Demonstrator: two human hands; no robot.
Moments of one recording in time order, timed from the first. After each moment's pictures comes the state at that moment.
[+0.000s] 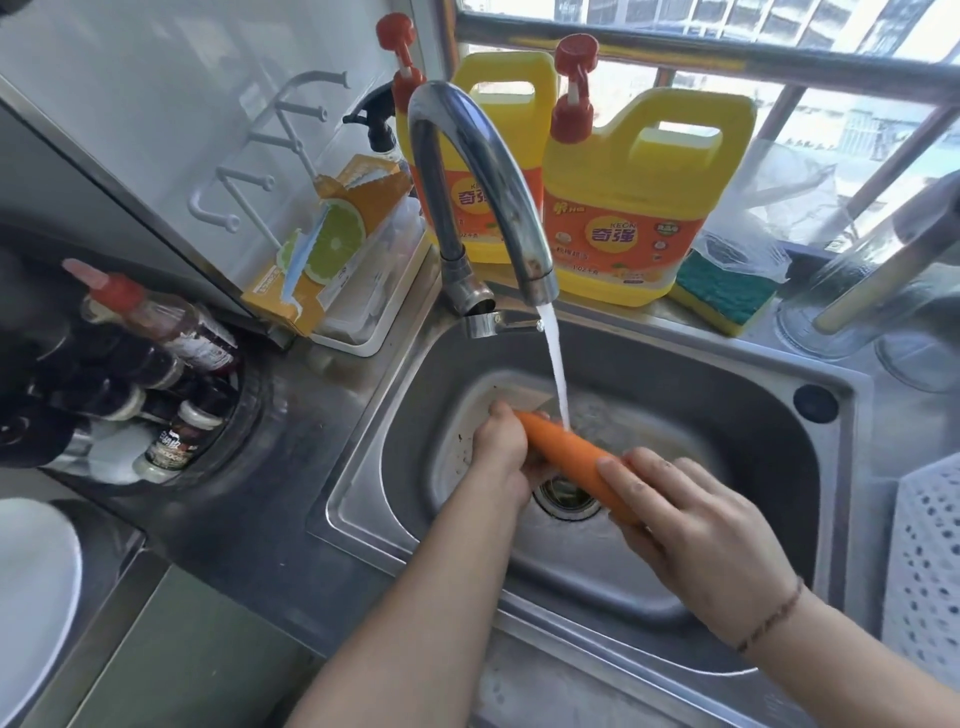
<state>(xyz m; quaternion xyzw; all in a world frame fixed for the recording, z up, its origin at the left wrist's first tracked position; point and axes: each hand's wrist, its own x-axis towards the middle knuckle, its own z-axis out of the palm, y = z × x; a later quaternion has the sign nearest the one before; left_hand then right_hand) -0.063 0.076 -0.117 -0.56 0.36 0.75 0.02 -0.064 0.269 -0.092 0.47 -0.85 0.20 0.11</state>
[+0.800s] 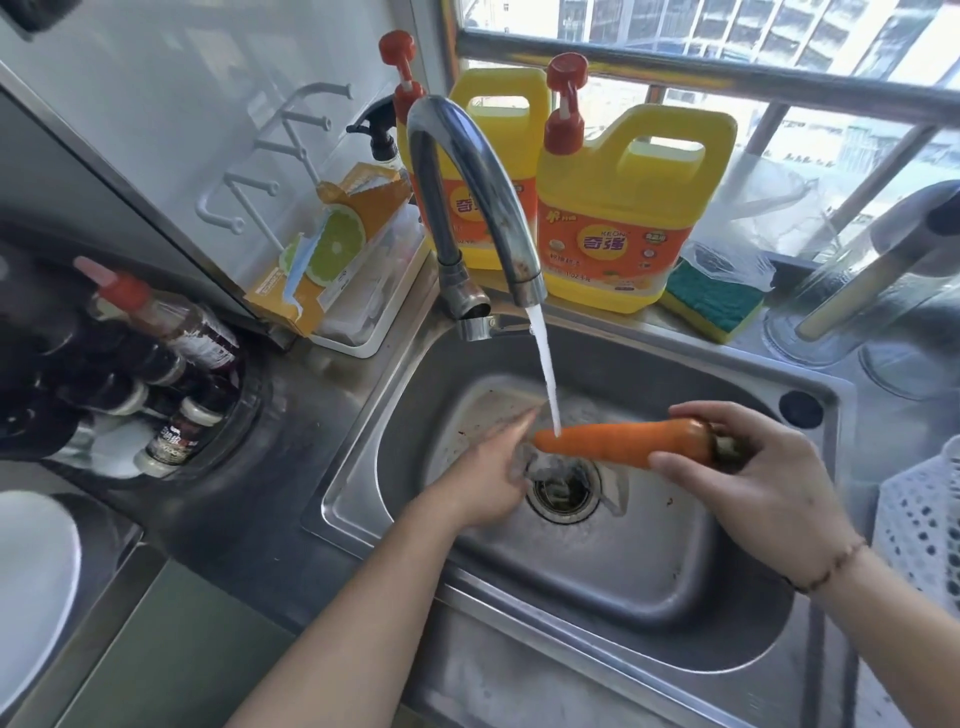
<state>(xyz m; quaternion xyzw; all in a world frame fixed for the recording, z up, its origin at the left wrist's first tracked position) -0.019 0.041 -0.135 -0.15 0.88 0.41 0.18 -0.101 0.284 -0.044 0.17 -0.87 0.45 -0.12</state>
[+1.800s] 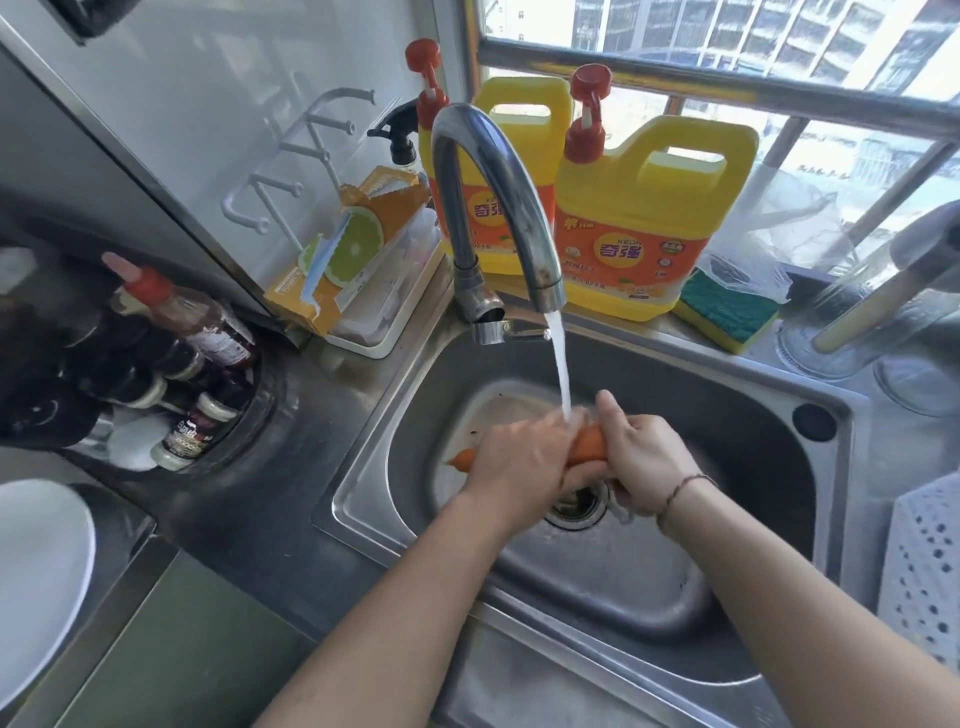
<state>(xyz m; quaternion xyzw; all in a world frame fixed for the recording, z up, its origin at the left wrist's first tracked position) -0.034 0.067 -0.108 -0.01 0.98 0.20 -0.01 -0.106 0.197 -0.070 0.01 -0.86 0.39 -0.33</state>
